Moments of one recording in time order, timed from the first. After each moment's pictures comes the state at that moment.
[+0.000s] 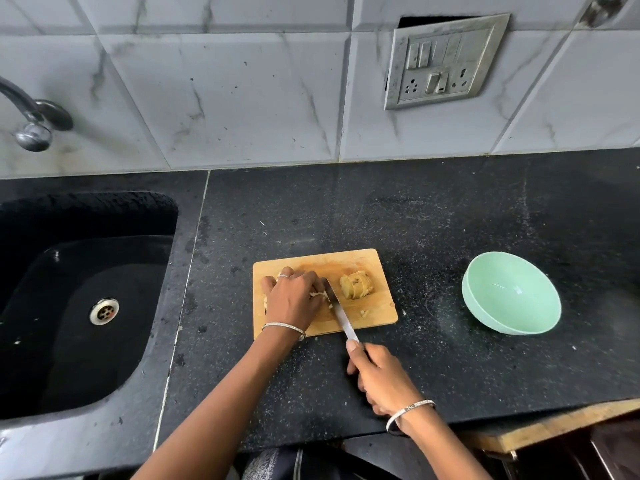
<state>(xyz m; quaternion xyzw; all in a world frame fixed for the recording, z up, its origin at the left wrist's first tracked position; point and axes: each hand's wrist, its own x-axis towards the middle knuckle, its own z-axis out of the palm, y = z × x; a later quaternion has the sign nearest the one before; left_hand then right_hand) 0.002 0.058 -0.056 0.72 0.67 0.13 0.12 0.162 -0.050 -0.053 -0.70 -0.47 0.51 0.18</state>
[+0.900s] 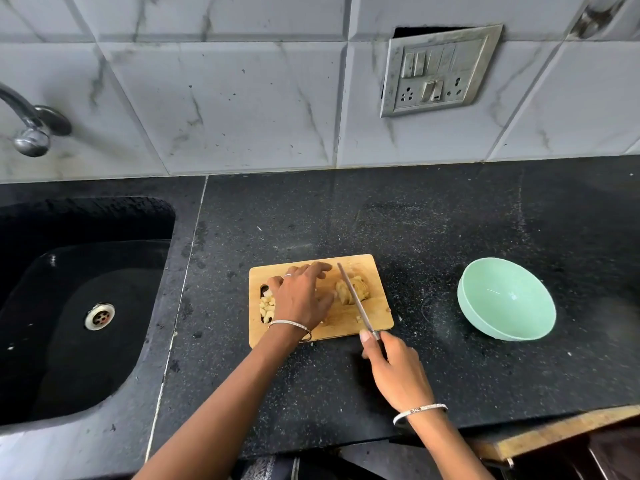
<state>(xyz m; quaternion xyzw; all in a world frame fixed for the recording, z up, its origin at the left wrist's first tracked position) 0.018 0.067 -0.053 0.72 0.65 0.20 0.16 0.187 -0.039 -0.049 -0.72 -0.58 0.34 0.19</state>
